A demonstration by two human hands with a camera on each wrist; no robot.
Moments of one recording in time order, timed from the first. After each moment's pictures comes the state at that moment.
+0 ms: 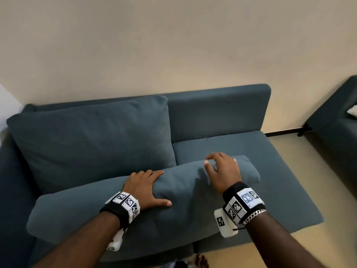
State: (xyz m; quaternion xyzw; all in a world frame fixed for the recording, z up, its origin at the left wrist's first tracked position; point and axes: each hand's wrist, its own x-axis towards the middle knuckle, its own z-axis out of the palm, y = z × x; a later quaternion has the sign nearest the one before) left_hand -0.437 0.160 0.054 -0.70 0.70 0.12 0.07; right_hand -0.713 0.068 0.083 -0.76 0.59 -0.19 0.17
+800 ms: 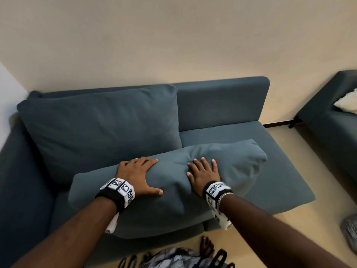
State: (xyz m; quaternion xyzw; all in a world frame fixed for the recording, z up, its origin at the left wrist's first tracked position) left_hand -0.344 0.225 0.061 -0.70 0.70 0.12 0.07; right_hand -0.609 0.159 0.030 -0.82 0.55 0.13 0.12
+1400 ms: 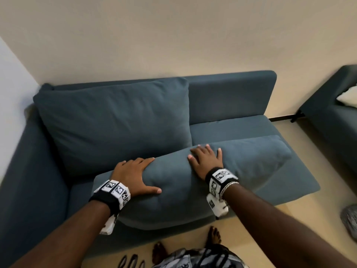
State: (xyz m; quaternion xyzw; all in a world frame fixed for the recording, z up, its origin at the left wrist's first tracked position) left_hand -0.264 0.281 0.054 -0.70 0.70 0.16 0.05; right_hand -0.539 0.184 0.048 -0.78 0.59 0.04 0.21
